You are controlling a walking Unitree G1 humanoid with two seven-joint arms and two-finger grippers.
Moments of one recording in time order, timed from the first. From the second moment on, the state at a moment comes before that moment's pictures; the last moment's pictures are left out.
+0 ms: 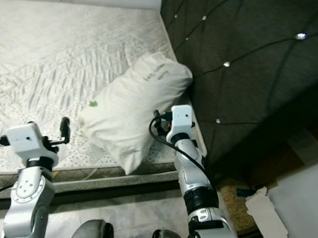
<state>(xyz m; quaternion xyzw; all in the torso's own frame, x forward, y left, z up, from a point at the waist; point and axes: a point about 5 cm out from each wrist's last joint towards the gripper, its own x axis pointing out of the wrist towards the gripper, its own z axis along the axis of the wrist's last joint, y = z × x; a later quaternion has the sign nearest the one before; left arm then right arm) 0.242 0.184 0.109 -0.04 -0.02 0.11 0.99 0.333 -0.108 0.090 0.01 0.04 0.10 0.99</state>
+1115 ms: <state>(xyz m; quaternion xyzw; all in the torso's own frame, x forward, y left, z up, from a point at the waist) 0.244 0.189 0.109 -0.03 -0.02 0.11 0.99 0.334 -0.096 0.087 0.01 0.04 0.11 0.99</state>
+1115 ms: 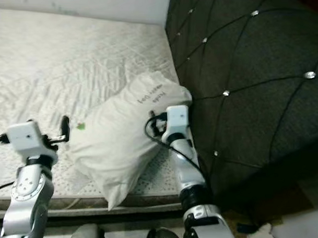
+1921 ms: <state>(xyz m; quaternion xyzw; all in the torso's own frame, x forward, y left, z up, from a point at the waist) 0.242 0.187 0.107 -0.04 -0.01 0.12 0.99 0.334 -0.104 0.086 0.02 0.03 0.11 0.99</state>
